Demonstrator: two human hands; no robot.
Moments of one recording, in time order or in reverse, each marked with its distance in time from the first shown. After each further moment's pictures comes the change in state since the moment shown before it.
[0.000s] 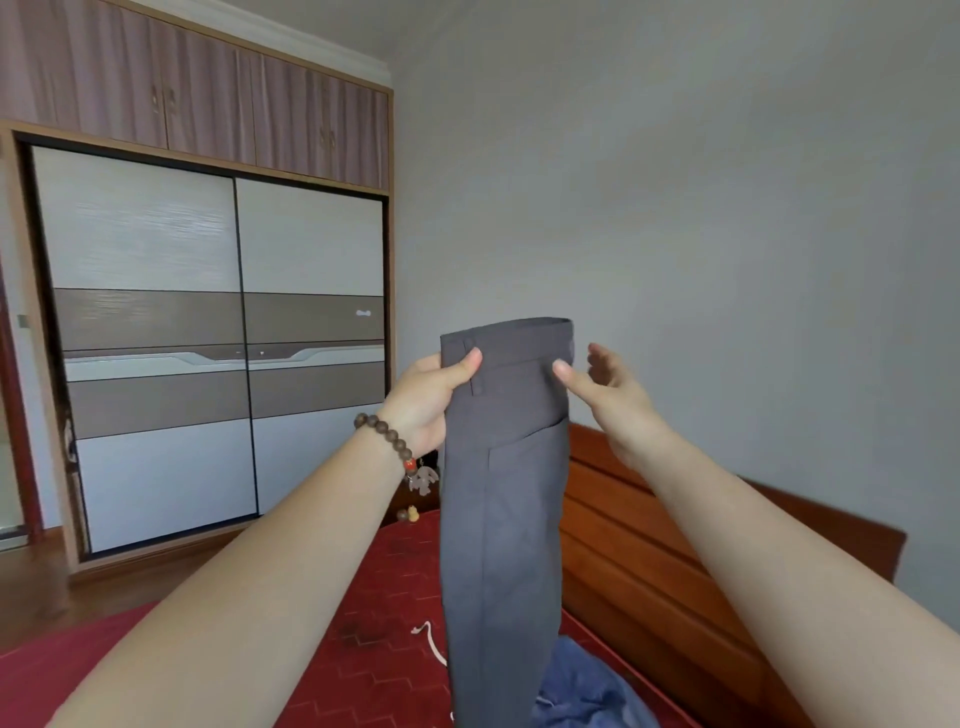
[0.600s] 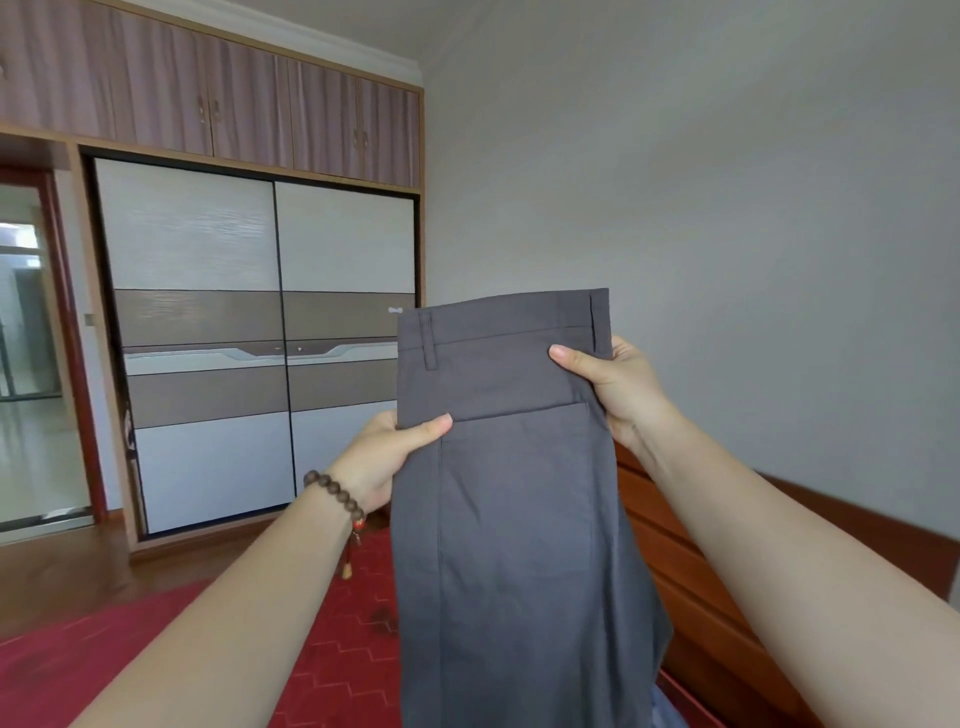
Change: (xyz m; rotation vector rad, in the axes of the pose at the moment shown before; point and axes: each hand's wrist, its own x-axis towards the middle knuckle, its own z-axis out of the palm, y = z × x) left_hand -0.053 -0.016 -0.063 0.136 0.072 -0.040; right_hand 0.002 -0.017 0.020 0.482 -0.211 -0.033
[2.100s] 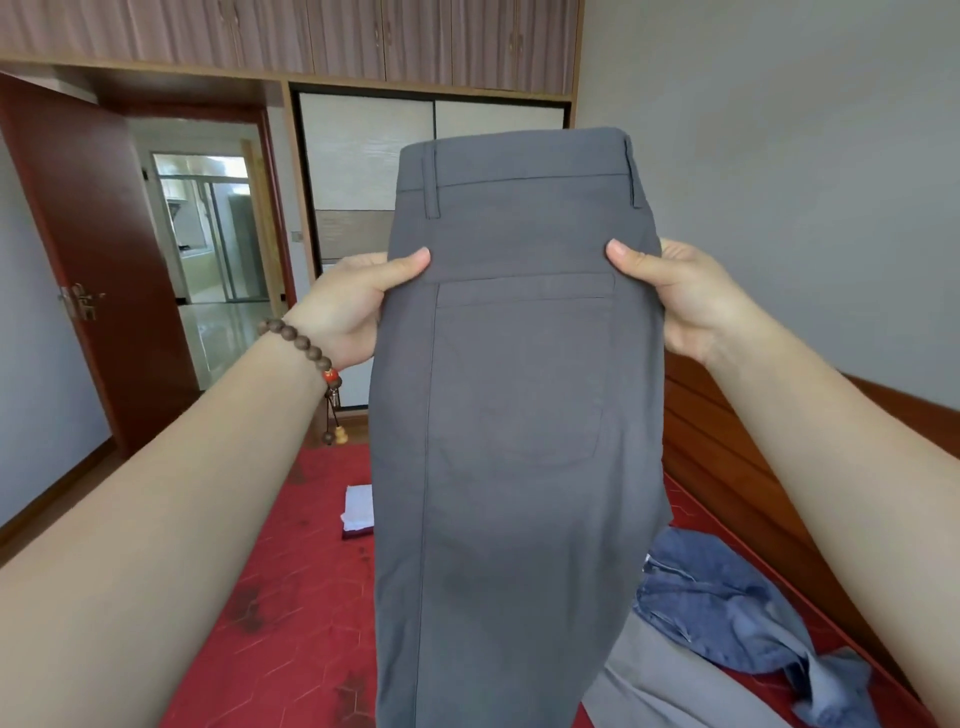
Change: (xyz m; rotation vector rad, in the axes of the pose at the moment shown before) left_hand -0.256 0.157 -0.087 0.104 0.257 0.109; right_hand -0.147 -0.040 0.167 0.077 -0.424 0.205
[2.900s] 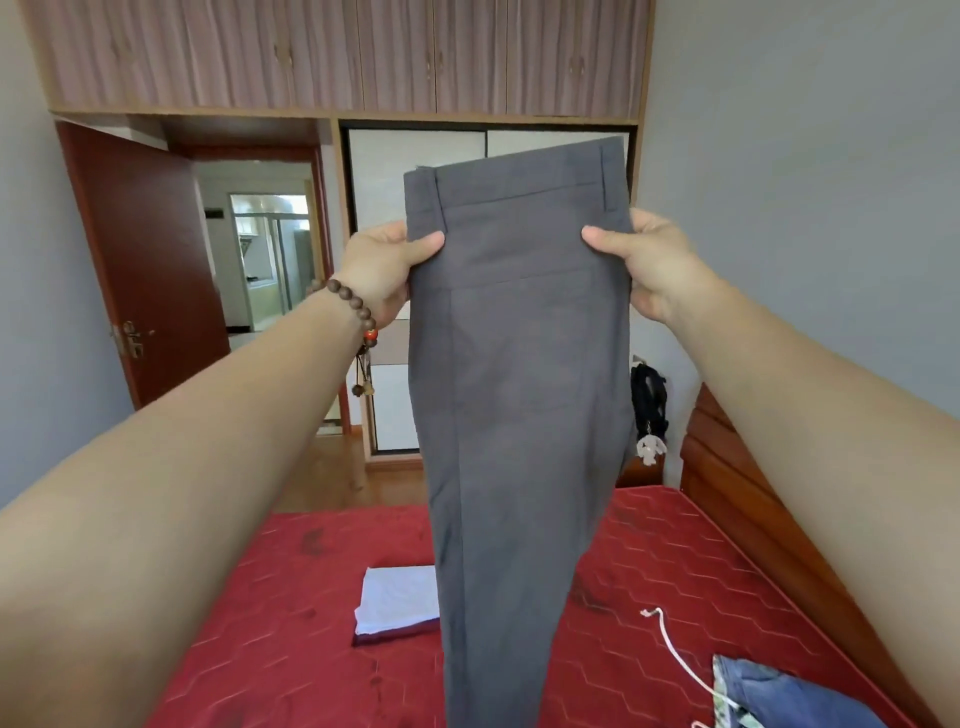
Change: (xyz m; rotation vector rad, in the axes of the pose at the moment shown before) left_hand 0.307 -0.015 -0.091 0.137 0.295 0.205; right_hand 0.347 0.076 -0.050 -0.069 0.119 -0.056
